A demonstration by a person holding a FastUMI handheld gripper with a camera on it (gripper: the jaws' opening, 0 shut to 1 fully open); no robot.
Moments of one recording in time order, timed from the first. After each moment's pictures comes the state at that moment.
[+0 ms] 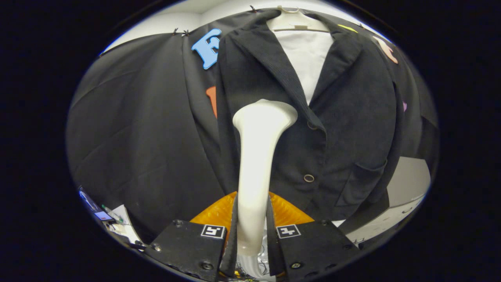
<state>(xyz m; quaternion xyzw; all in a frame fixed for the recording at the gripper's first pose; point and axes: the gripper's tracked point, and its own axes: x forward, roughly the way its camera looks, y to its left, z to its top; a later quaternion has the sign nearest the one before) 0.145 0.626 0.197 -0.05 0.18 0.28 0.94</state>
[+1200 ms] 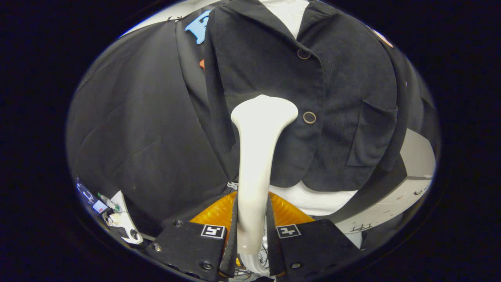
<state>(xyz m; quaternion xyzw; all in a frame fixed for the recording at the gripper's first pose) 0.157 0.607 0.093 -0.08 0.27 0.27 0.92</state>
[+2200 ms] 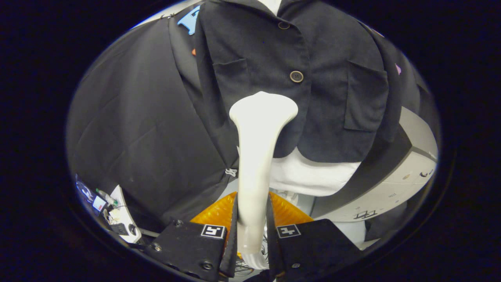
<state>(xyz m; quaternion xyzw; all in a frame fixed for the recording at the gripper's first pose) 0.143 0.571 0.043 -0.07 0.31 0.26 0.91</state>
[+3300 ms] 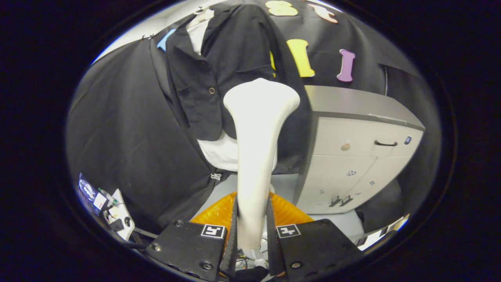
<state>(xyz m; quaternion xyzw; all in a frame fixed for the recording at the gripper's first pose) 0.067 0.306 0.062 -0.01 0.27 0.22 0.94</state>
